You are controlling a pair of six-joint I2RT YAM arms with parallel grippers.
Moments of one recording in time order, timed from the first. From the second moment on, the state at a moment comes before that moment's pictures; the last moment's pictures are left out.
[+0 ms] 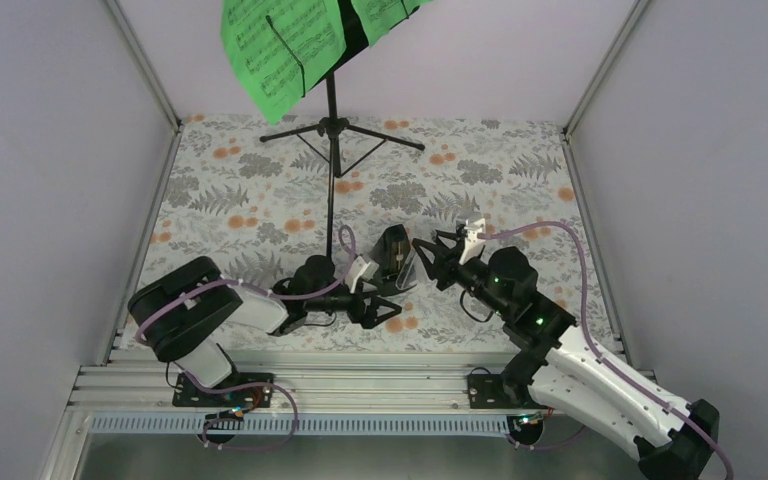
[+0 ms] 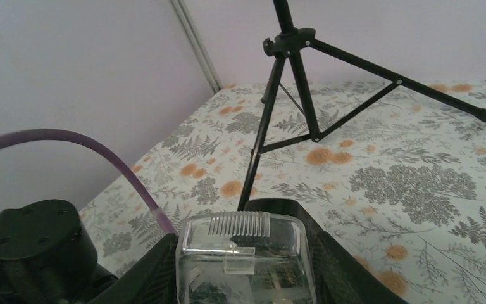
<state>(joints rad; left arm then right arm) -0.84 1.58 0.38 0.82 0.54 -0.48 0.77 0.67 0.54 -0.03 0.02 0.37</state>
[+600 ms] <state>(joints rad) -0.73 1.07 0.38 0.57 0.46 -0.53 0.91 0.74 0.31 0.31 0.23 0.29</state>
